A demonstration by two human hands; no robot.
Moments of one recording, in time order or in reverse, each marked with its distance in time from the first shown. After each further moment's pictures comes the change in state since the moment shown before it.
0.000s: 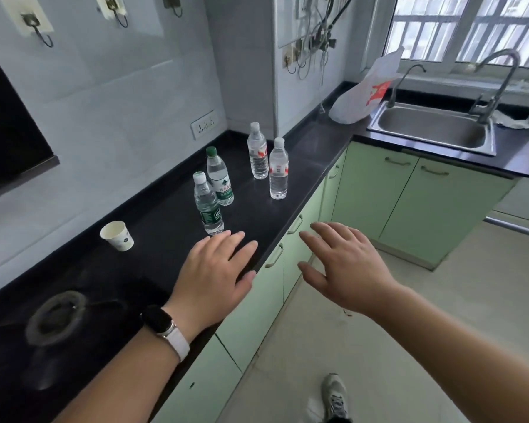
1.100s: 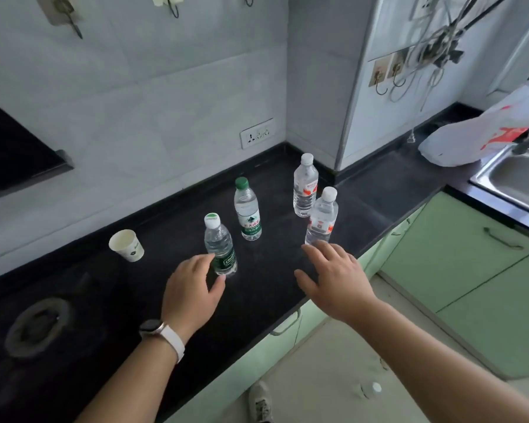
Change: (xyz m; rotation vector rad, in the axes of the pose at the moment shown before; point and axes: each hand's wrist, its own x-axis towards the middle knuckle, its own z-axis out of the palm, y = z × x) left_hand 0.110 -0.095 0.123 -0.158 -0.050 -0.820; right_hand 0.237 0.097 0.108 0.254 -0.240 -0.134
